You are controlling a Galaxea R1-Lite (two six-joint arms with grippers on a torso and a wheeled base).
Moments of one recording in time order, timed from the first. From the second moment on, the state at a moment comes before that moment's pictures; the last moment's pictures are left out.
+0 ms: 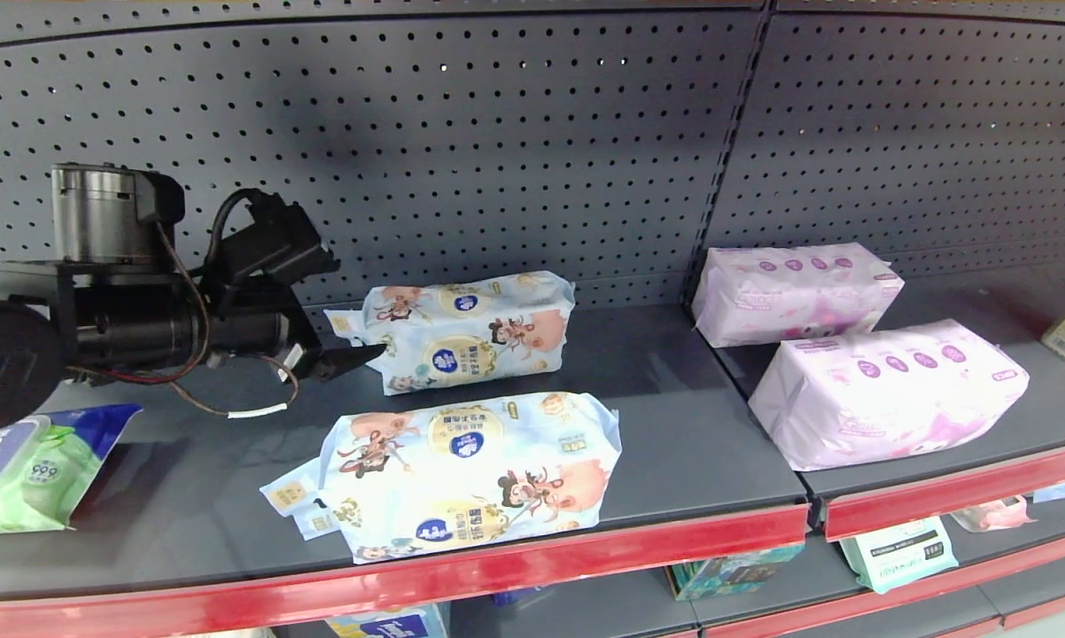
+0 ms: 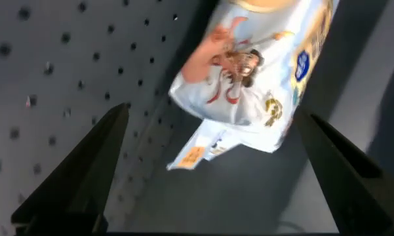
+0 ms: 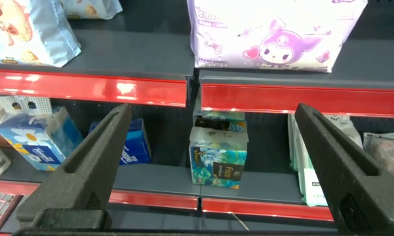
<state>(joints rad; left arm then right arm) -0.17 1.65 -0.97 -0.28 -0.38 0.75 0.00 0.00 -0.02 -0.01 0.22 -0.02</state>
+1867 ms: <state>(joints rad) -0.08 0.70 -0.43 -0.08 0.02 0.08 0.00 0.00 -0.02 -0.01 0.17 -0.07</state>
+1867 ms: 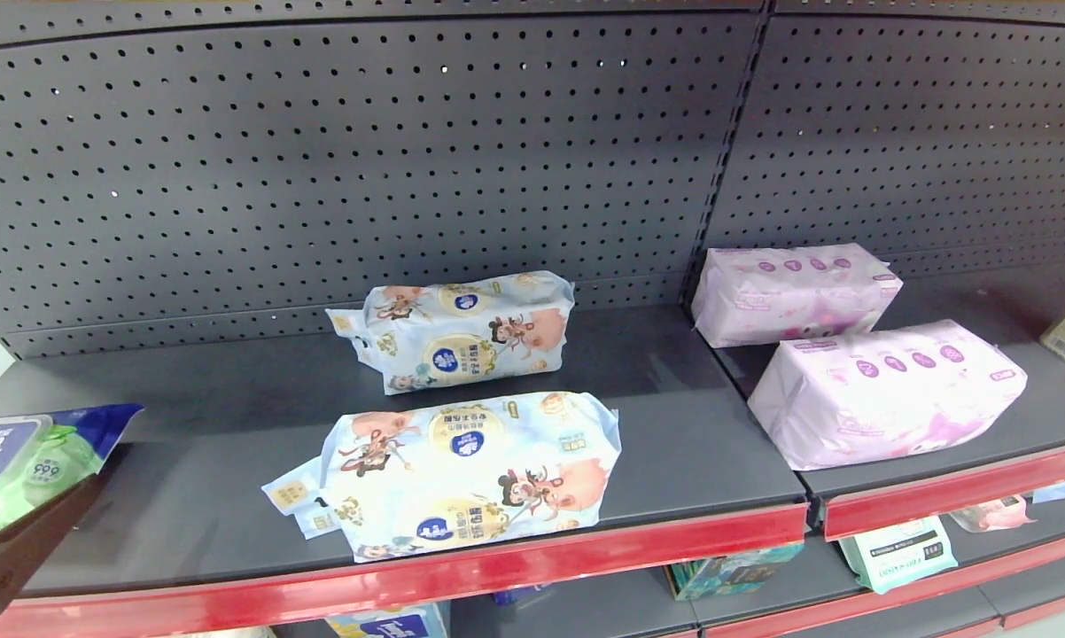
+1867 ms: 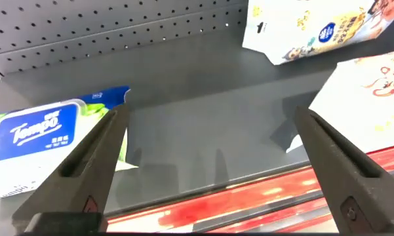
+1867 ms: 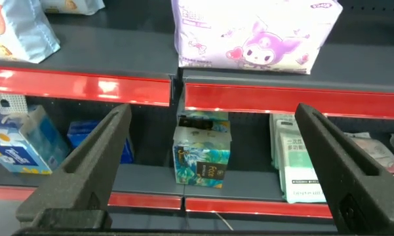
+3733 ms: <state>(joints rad) -0.09 0.57 -0.38 0.07 -0.16 0.06 0.00 0.00 -0.02 -0.01 0.03 -0.01</state>
